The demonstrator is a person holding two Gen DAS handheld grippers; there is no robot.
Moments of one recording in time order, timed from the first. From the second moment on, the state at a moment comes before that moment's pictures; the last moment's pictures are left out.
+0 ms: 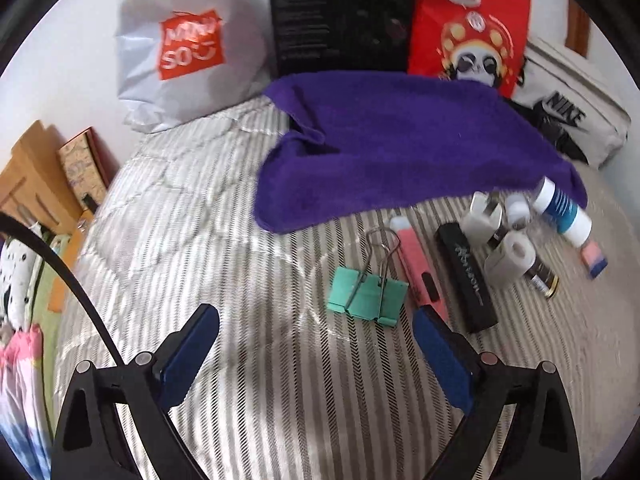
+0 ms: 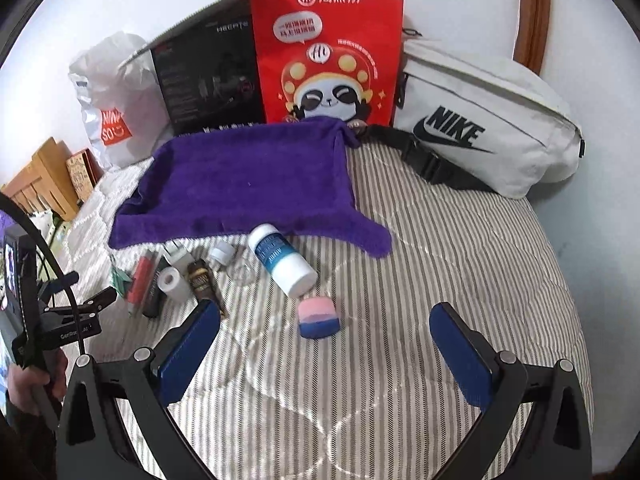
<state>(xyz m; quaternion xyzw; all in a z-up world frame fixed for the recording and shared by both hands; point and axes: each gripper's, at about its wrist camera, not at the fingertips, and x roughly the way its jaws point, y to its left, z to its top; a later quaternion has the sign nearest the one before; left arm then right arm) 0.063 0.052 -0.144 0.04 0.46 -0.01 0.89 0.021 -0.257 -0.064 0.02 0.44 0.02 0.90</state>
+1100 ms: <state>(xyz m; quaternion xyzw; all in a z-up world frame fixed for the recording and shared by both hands) 0.064 0.042 -0.154 0.04 0.43 -0.10 0.90 0.037 -0.274 -0.126 0.04 0.46 0.09 0.88</state>
